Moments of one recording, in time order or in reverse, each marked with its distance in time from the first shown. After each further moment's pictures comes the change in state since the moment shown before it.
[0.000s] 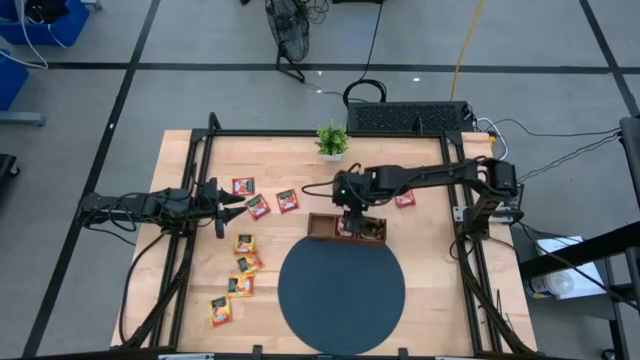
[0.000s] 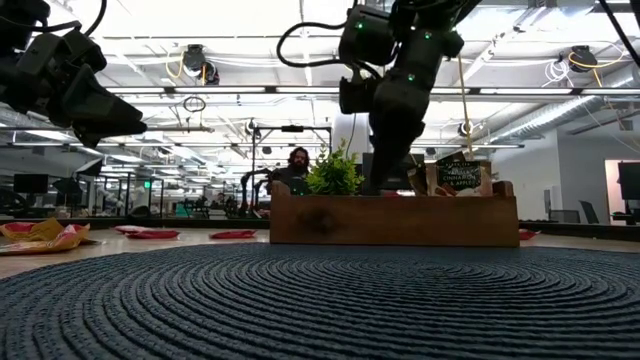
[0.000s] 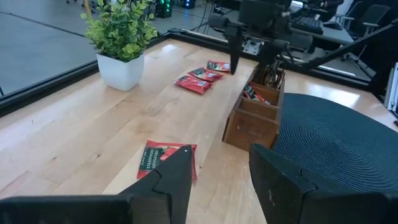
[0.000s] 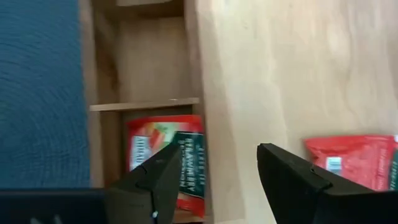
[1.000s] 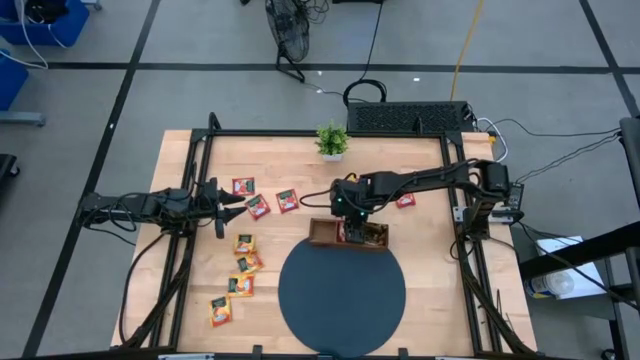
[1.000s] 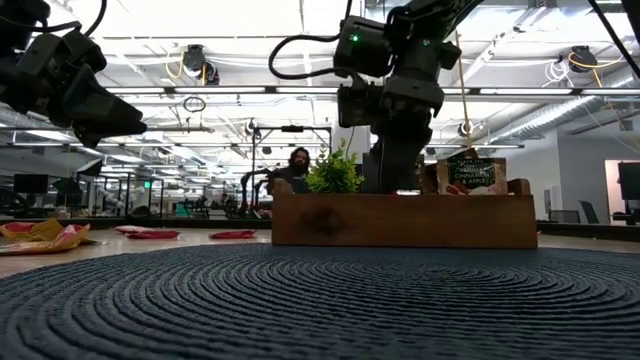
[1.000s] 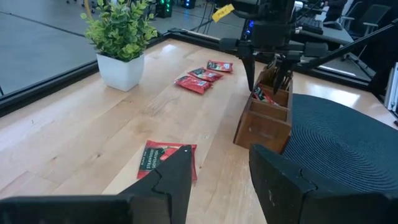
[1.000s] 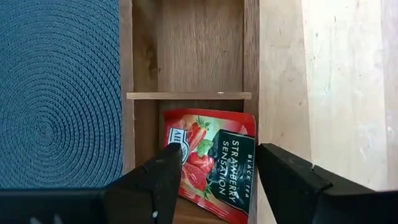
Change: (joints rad) left arm 0.000 0.000 0.000 0.000 0.000 0.000; right arm 0.033 0.054 -0.001 -0.008 -0.172 0.010
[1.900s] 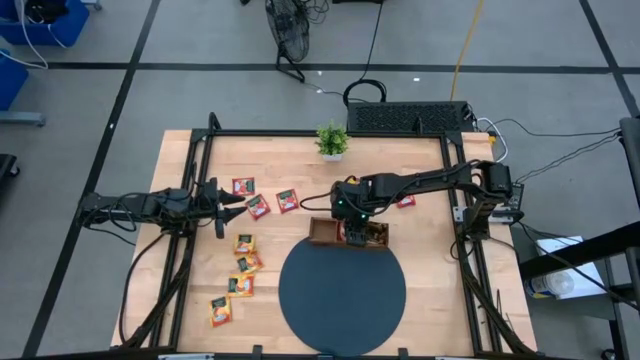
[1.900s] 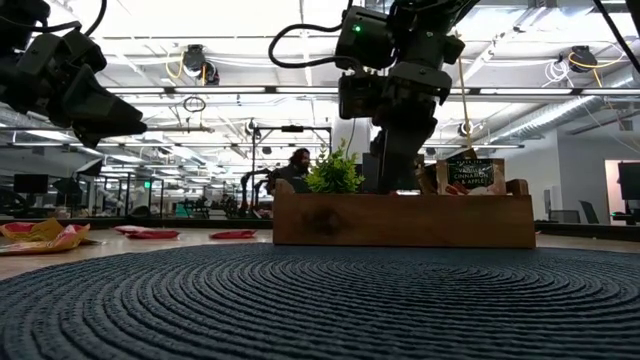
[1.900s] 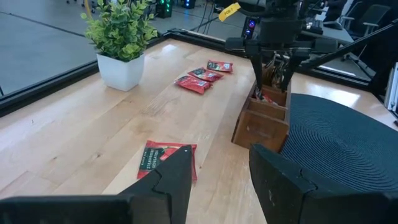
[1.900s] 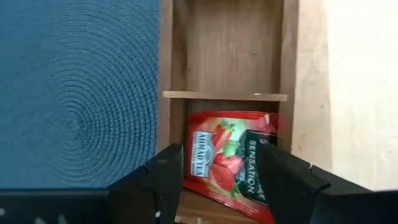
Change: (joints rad) left arm 0.000 0.000 0.000 0.000 0.000 0.000; right arm 0.021 -0.015 0.000 -0.002 -0.034 -0.002
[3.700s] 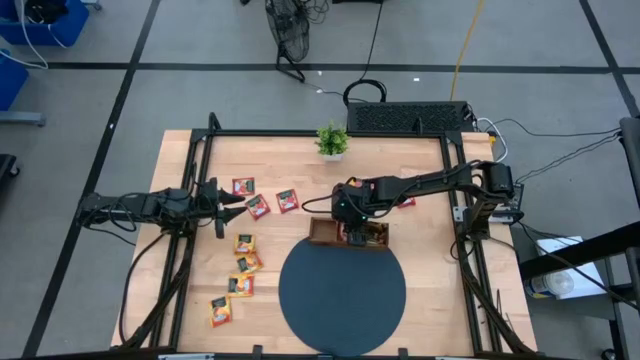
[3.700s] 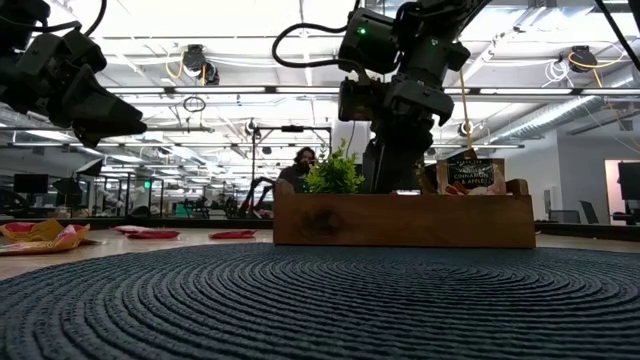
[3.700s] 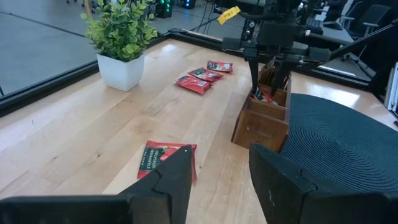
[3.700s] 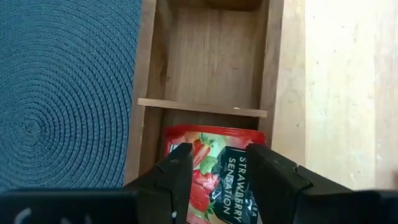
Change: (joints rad) left arm 0.000 0.000 0.000 0.000 0.000 0.000; right arm 0.003 -0.011 -0.063 0.112 0.091 -0.078
